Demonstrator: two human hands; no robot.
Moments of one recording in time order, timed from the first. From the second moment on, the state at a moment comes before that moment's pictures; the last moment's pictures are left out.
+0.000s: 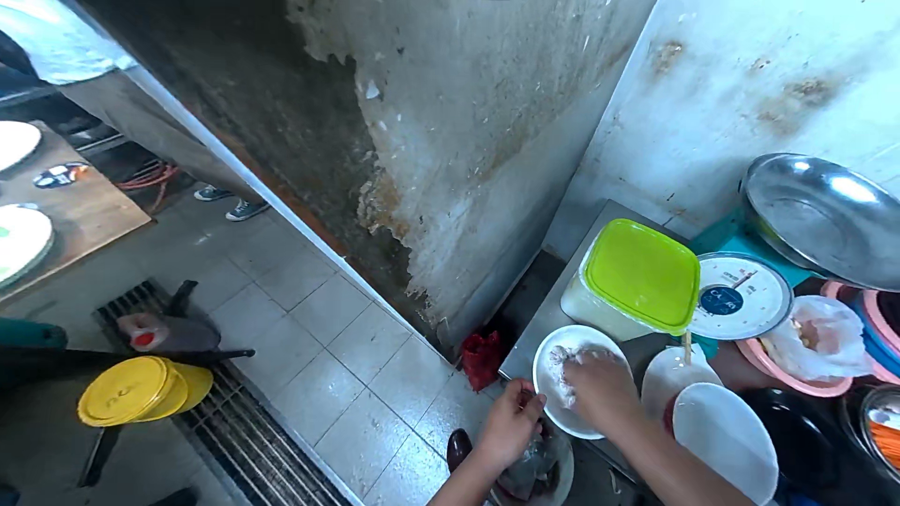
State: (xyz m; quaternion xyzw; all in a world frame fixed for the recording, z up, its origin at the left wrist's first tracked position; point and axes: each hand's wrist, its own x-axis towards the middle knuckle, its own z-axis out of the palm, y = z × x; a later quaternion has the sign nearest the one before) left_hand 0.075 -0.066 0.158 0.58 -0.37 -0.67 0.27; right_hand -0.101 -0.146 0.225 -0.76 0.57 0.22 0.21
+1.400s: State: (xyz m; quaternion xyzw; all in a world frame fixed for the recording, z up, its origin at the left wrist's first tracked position) left_hand 0.036 -0.064 0.174 0.59 -0.22 -0.73 0.26; right_hand -0.128 -0.163 0.232 -0.72 0.60 0.13 0.33
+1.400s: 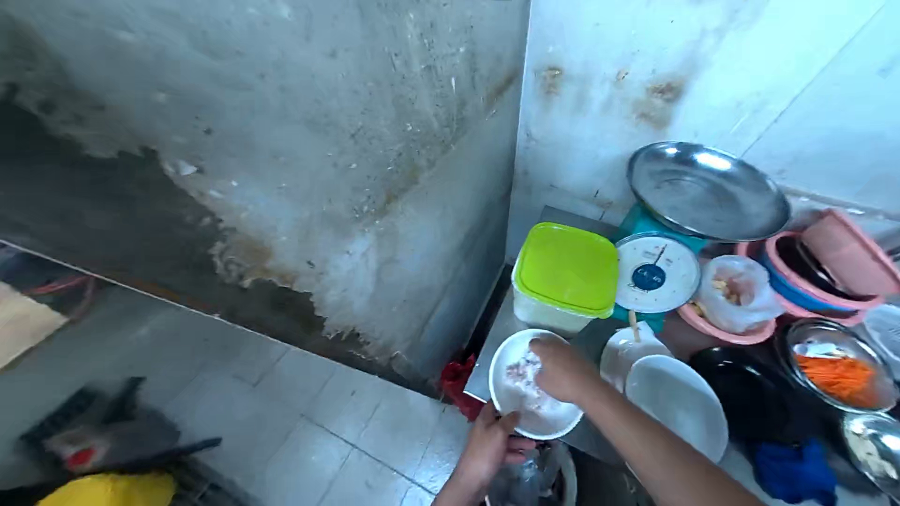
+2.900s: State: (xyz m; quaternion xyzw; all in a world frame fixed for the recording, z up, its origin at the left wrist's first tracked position) left_hand 0.072 -0.079 0.173 0.53 -0.27 -0.78 0.20; right_hand -0.158 -0.124 0.262 -0.66 0.62 -0.10 0.40
